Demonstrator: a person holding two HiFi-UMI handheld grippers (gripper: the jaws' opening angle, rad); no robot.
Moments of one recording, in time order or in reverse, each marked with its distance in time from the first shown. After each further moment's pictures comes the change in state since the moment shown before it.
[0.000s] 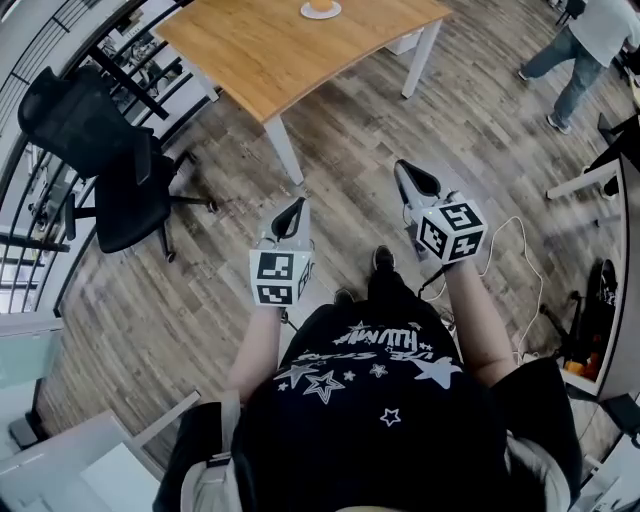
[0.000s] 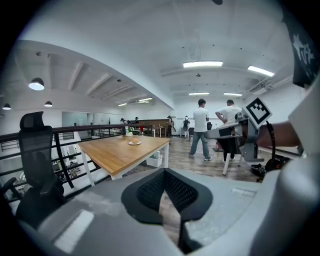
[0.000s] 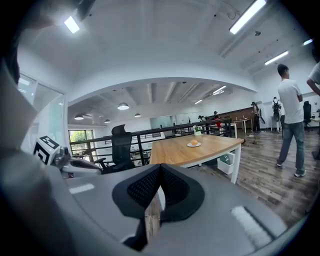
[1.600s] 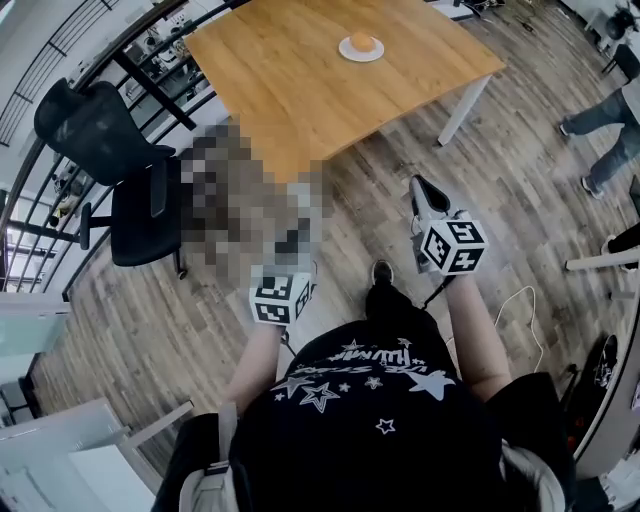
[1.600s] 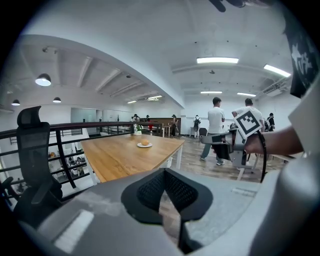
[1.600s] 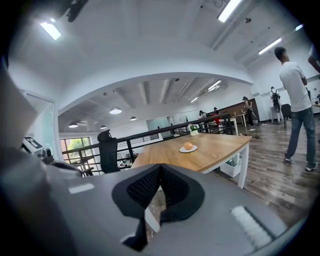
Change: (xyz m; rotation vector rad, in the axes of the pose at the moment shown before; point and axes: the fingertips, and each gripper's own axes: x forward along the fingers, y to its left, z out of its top) left arm 0.144 0.099 0.052 -0.067 0.014 0.090; right arm 0.188 -0.135 0.044 0.082 -0.019 0.000
